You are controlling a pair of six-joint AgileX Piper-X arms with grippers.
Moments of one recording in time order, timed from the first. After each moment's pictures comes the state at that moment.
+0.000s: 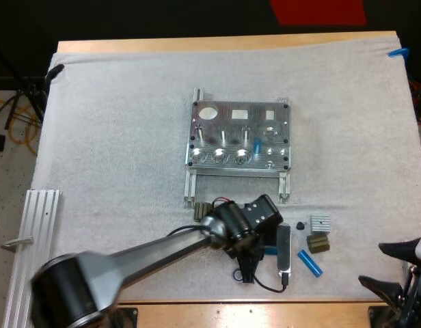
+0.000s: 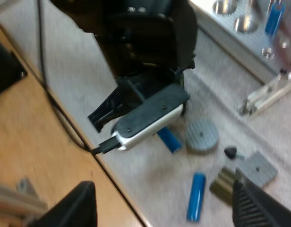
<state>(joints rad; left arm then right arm) -1.03 1.61 -0.97 0.78 0.15 -1.20 0.64 0.49 -1.12 1.45 -0.26 -1.97</state>
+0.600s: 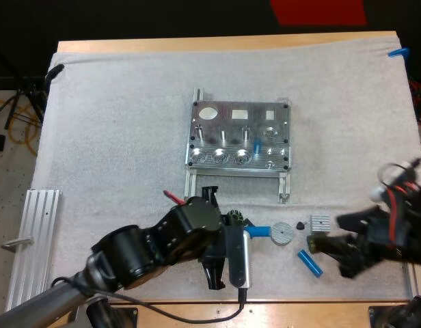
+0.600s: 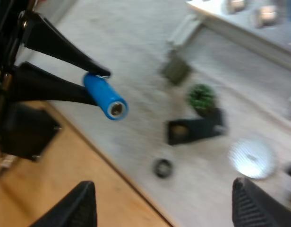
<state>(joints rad) -1.03 0.98 -0.98 0.91 0.05 -1.22 0.64 0.76 -1.12 1.25 -0.39 -1.69</state>
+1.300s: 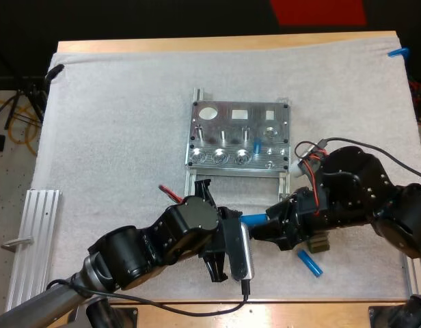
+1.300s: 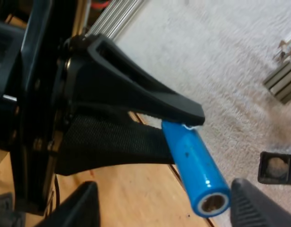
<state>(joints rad) -1.03 0.97 -0.98 0.87 -0.03 -1.26 0.78 1.05 -1.12 0.98 -0.58 -1.61</state>
